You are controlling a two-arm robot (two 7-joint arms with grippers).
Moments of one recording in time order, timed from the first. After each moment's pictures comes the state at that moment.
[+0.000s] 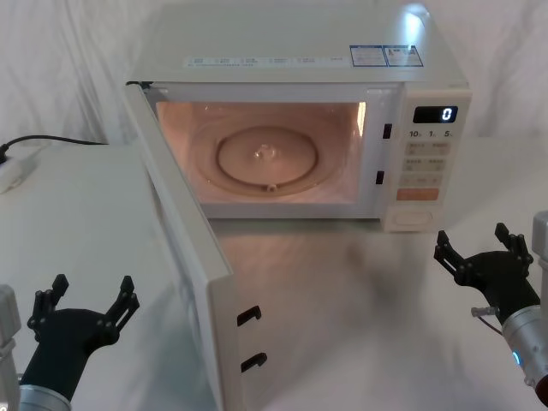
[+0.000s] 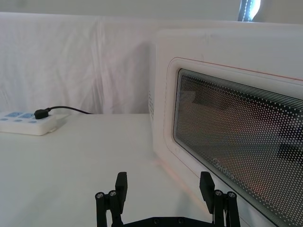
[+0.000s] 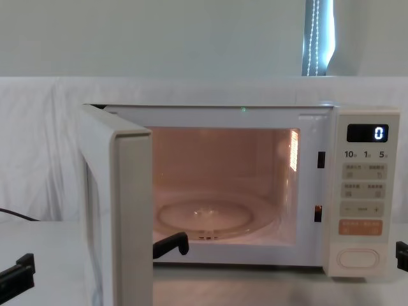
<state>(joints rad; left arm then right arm) 0.27 0.24 0.04 -1.85 -0.25 -0.02 -0.02 0.00 0.07 -0.03 -1.58 0.05 0.00 0.08</state>
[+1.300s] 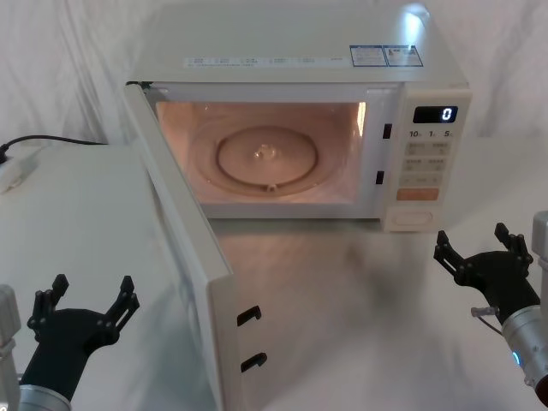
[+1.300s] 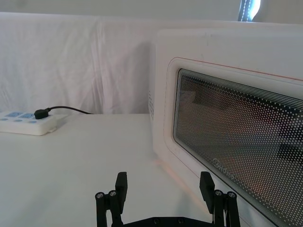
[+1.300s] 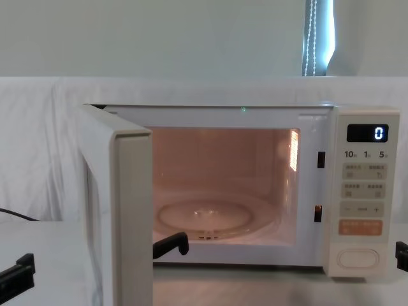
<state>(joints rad) 0.27 0.24 0.04 -1.85 -0.25 -0.02 -0.02 0.00 0.07 -0.03 -1.58 0.05 0.00 0.09</state>
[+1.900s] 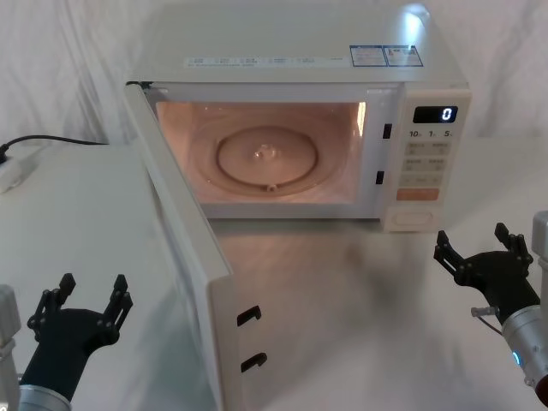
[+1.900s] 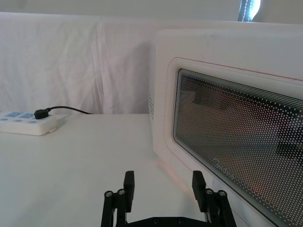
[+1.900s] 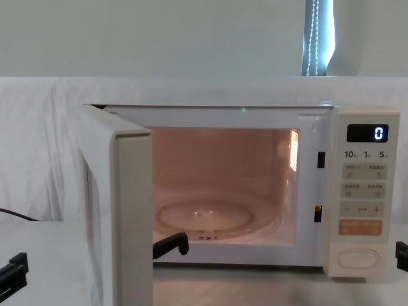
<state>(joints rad) 0.27 0.24 0.04 -1.85 -0.25 -0.02 -0.02 0.00 0.07 -0.03 -1.58 0.05 0.00 0.09</state>
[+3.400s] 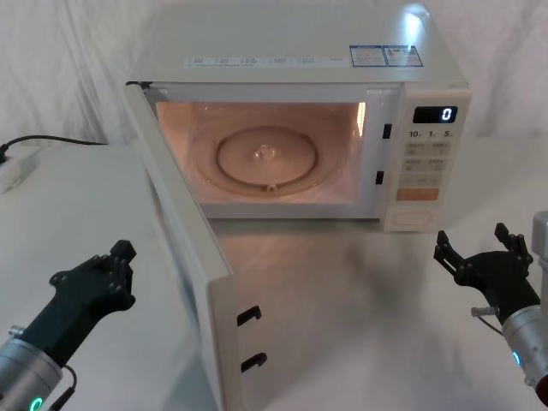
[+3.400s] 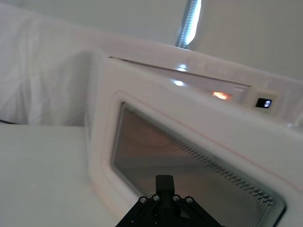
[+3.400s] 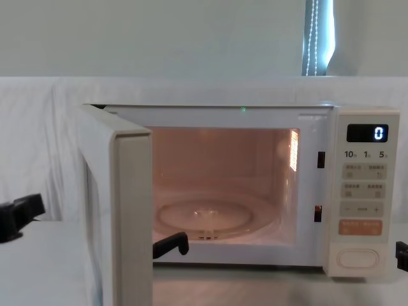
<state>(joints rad) 0.20 0.34 0.00 -1.93 -0.56 0.15 -0.28 0.00 0.07 -0.03 -1.58 0.05 0.00 0.09</state>
